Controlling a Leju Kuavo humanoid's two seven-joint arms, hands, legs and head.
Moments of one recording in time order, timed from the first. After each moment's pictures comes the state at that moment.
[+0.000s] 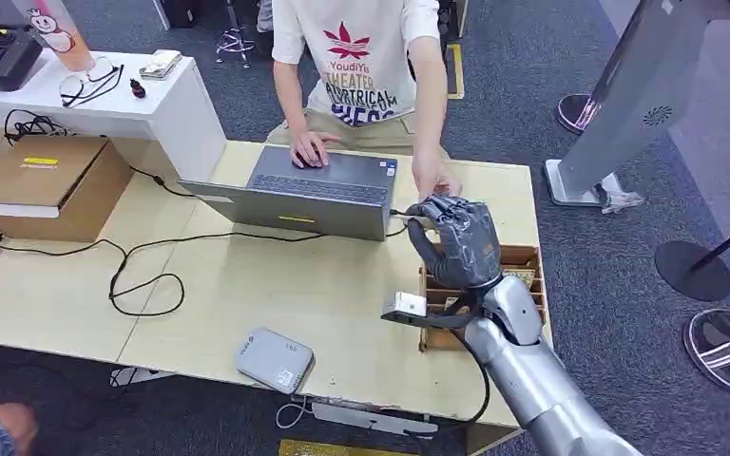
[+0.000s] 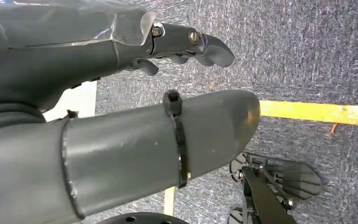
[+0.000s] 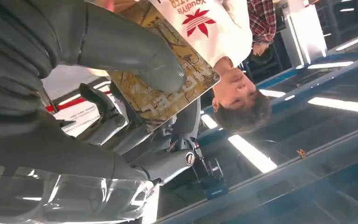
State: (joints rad) left arm -0.07 -0.10 0.55 -0.17 -0.50 0.23 -0.02; right arm -0.56 0.02 0.48 -0.96 0.80 -0.69 -0.57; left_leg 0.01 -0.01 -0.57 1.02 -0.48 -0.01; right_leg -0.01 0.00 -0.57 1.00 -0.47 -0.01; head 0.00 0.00
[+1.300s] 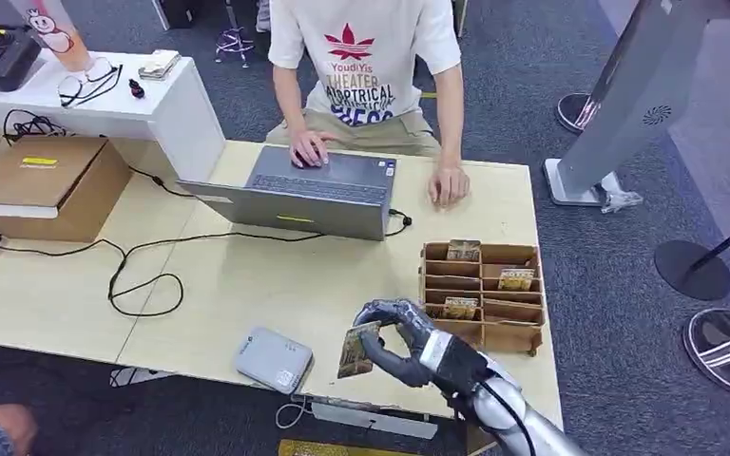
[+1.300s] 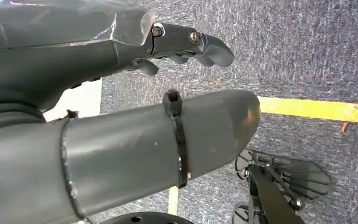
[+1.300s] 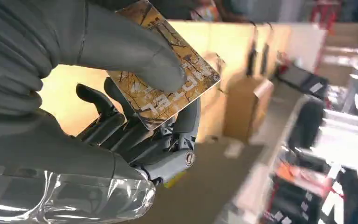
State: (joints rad) left arm -0.07 -0.09 0.55 -0.17 -0.48 0.23 0.00; right arm -0.37 -0.13 0.78 -1.24 -0.14 0.21 -0.50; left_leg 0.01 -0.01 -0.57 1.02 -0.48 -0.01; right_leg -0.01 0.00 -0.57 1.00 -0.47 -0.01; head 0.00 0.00
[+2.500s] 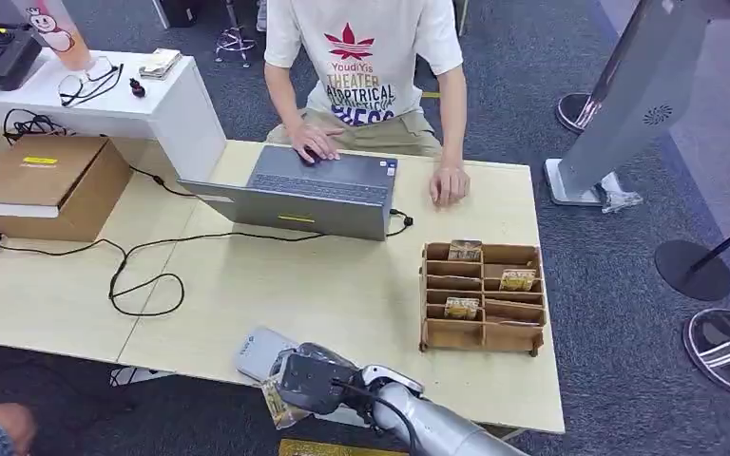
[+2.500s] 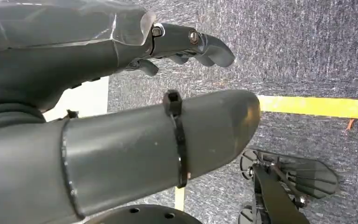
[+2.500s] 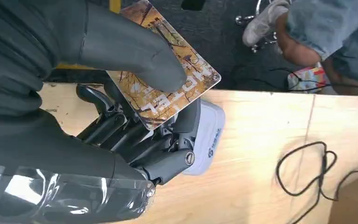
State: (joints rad) left arm -0.10 -0.11 0.55 -0.17 -0.53 0.24 0.07; right arm -0.58 0.25 1.08 -0.54 -0.07 0.15 -0.39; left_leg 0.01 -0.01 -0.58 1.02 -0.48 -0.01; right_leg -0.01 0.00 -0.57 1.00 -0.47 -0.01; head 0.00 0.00
